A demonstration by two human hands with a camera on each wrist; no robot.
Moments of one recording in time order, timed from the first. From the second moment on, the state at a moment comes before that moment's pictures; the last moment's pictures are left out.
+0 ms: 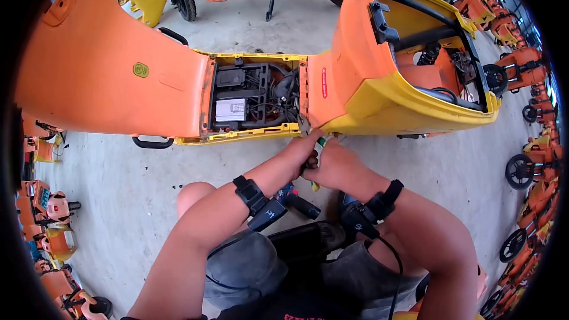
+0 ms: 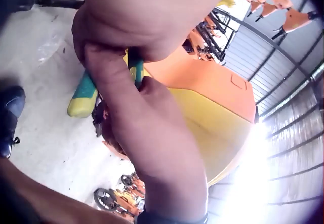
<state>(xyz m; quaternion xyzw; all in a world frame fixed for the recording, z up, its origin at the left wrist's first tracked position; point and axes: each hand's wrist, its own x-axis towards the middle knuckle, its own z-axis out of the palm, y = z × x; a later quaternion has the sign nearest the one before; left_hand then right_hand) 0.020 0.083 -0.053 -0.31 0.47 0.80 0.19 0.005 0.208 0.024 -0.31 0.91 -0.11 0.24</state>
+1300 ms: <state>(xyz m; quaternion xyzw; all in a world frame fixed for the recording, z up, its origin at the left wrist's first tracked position) 0.020 0.044 -0.082 -0.21 0.47 0.80 0.32 0.031 0.152 0.013 -0.26 0.93 -0.05 0.25</state>
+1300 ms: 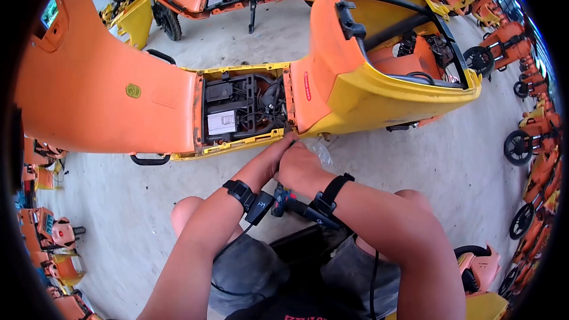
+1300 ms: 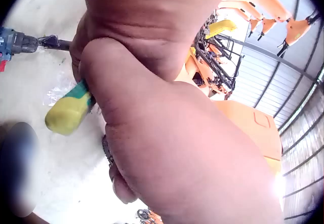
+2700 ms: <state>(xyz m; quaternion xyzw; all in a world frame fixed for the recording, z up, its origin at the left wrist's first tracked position) 0.009 0.067 -0.058 -0.29 0.46 0.82 0.18 -0.011 0.188 0.041 -0.31 0.91 -0.10 0.26</state>
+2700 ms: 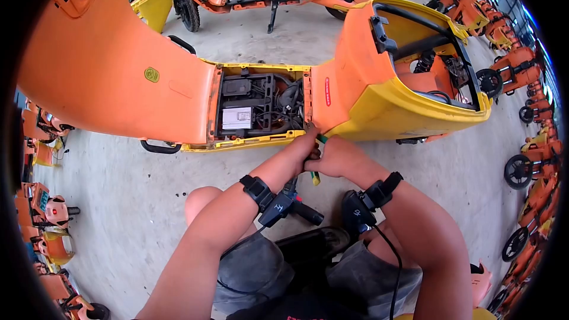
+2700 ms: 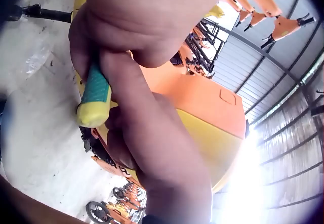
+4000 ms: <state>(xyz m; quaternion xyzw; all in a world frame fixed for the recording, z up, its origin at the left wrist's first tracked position) 0.023 0.064 -0.080 -0.36 0.42 0.82 0.13 -0.012 0.183 0.002 -0.17 0.92 -0.12 0.34</state>
